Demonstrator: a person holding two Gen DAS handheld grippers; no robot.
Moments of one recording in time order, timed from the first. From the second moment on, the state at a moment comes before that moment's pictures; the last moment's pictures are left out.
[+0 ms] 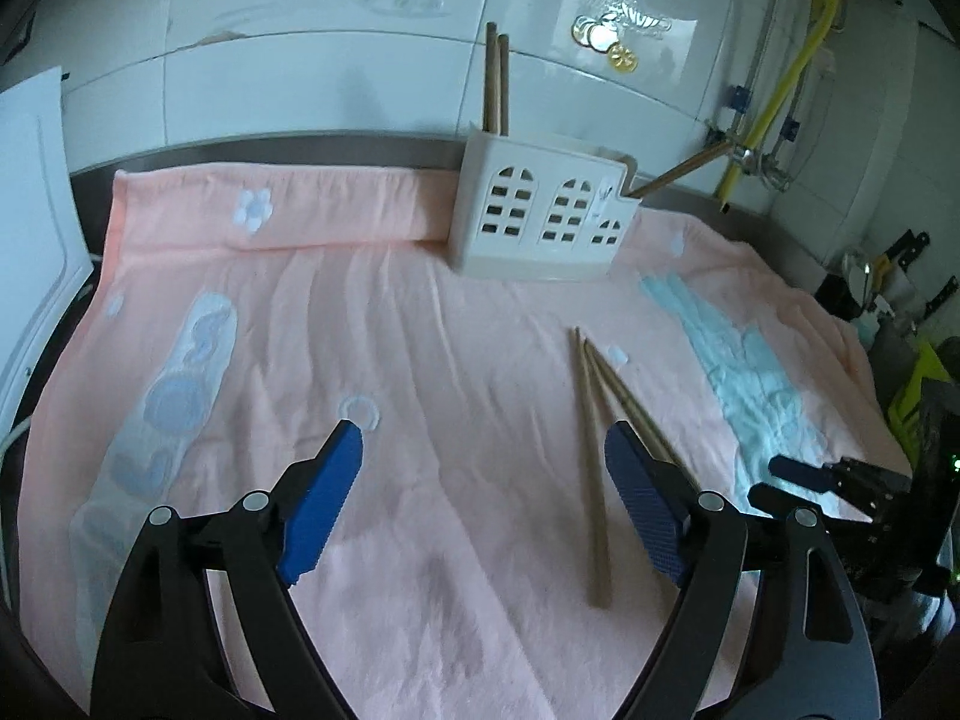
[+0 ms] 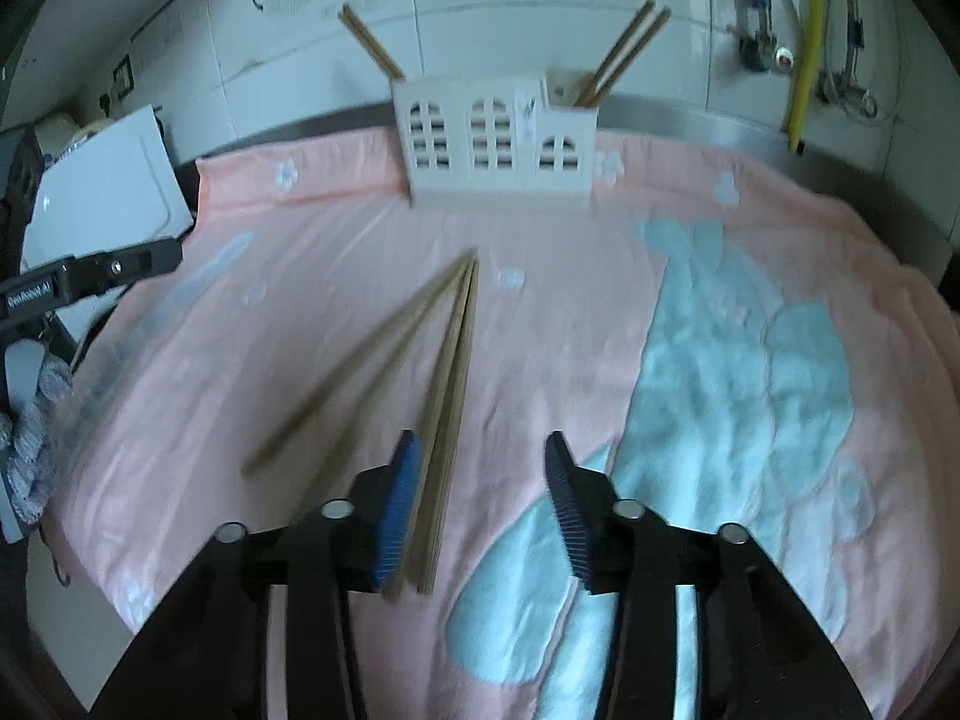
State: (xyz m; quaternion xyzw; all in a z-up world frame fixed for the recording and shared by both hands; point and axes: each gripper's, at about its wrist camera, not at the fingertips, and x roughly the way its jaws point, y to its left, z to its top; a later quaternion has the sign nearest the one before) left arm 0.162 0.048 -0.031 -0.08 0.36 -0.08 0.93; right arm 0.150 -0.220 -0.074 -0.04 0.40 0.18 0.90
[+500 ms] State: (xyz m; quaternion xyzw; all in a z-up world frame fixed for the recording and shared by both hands) left arm 0.147 0.036 -0.052 -0.06 0.38 -0.08 0.92; right arm 0.153 -0.210 -0.102 -0.03 0.44 0.18 0.88
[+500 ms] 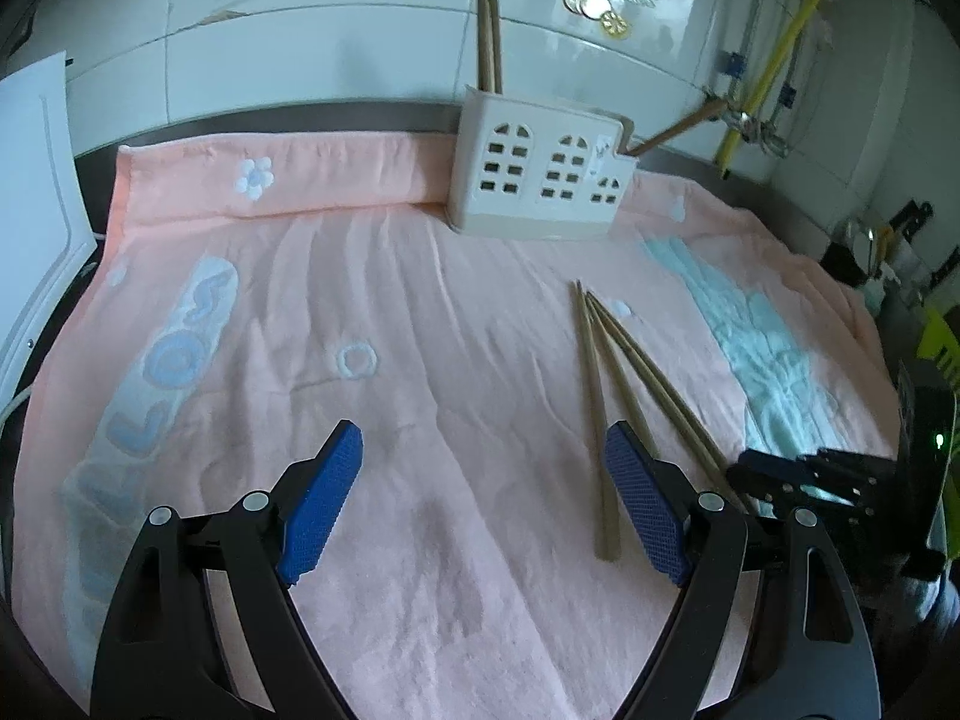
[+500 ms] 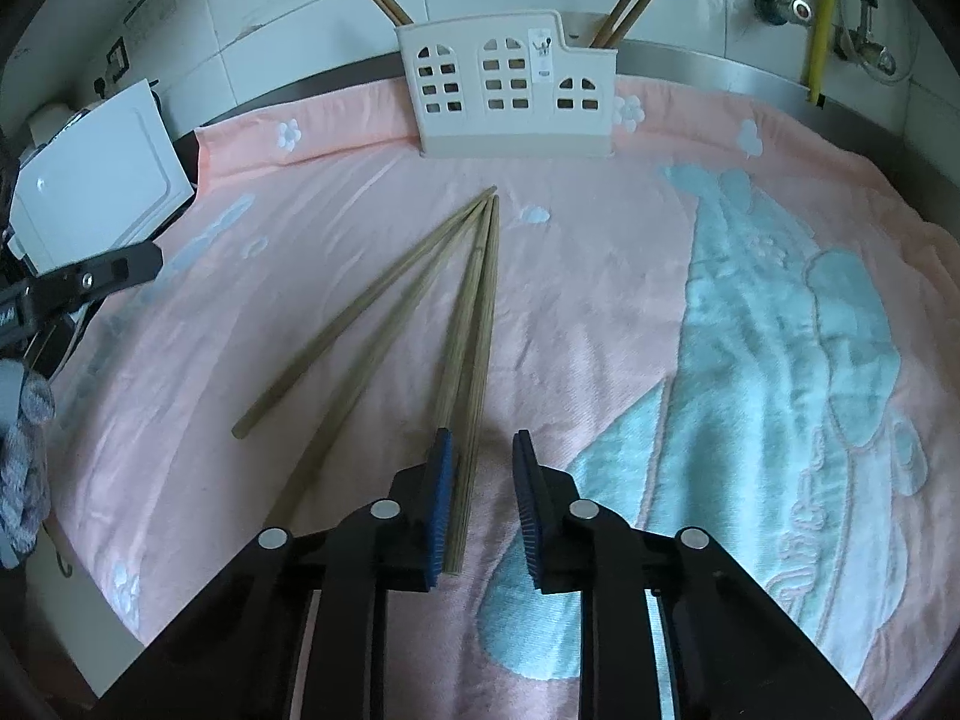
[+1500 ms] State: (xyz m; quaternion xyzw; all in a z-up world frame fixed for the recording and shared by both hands) left arm 0.158 -0.032 -0.098 -0.03 0.43 -0.17 0.88; right arm 0.150 -0.219 -0.104 -0.02 0.44 0.17 0.88
